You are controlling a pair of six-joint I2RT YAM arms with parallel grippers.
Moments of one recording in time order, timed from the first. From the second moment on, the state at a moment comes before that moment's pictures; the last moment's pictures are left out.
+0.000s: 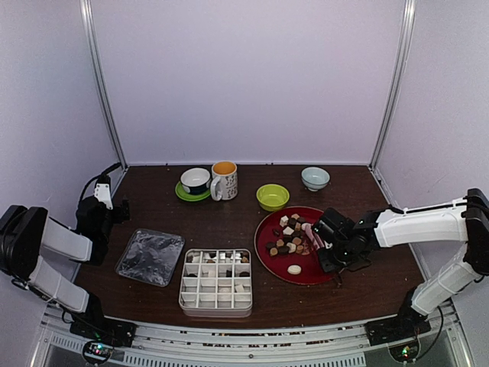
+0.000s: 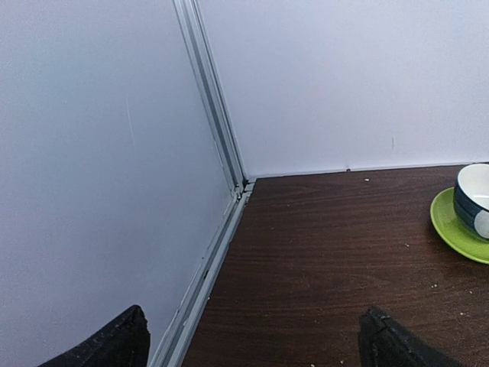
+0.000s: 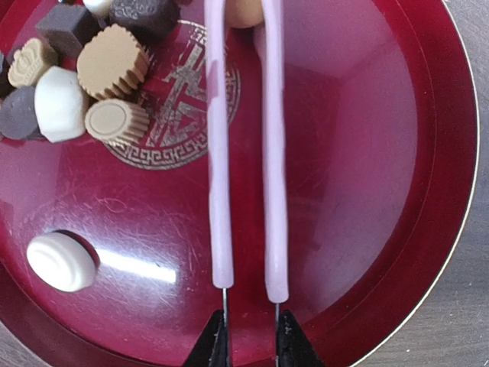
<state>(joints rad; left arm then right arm) -0.03 1.43 0.29 1.05 -0.28 0.17 0.83 1.45 0.76 -0.58 0.26 0.57</state>
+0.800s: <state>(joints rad) -0.03 1.43 0.29 1.05 -0.28 0.17 0.97 1.19 0.84 -0.65 0.10 0.40</state>
